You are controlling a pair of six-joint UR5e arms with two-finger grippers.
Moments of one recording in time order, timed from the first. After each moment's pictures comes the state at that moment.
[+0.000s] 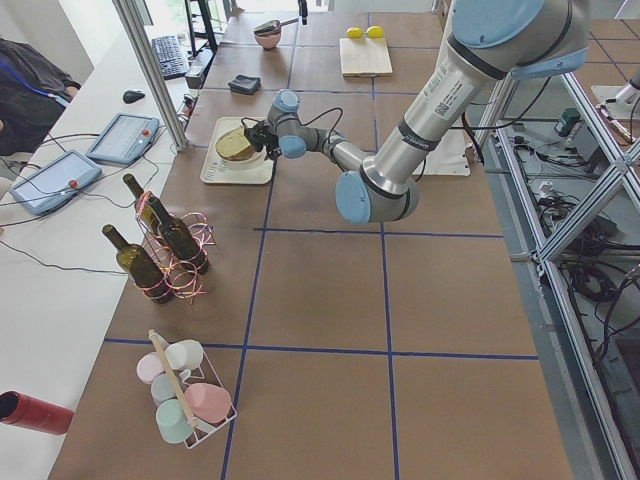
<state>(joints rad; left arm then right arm) -0.68 -2.30 -1.30 -2.23 -1.76 -1.97 1.34 -1.46 1.77 -1.67 2.31 0.09</state>
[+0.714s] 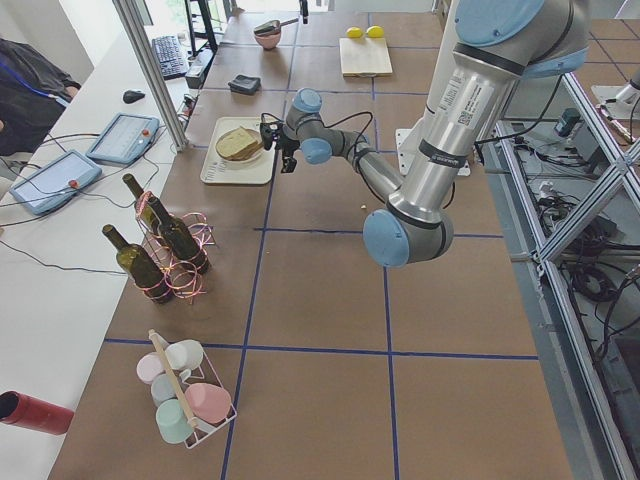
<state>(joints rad) -0.71 -2.02 -1.72 -2.02 -1.79 -1.48 1.35 -1.47 1.76 -1.67 2.31 0.09</state>
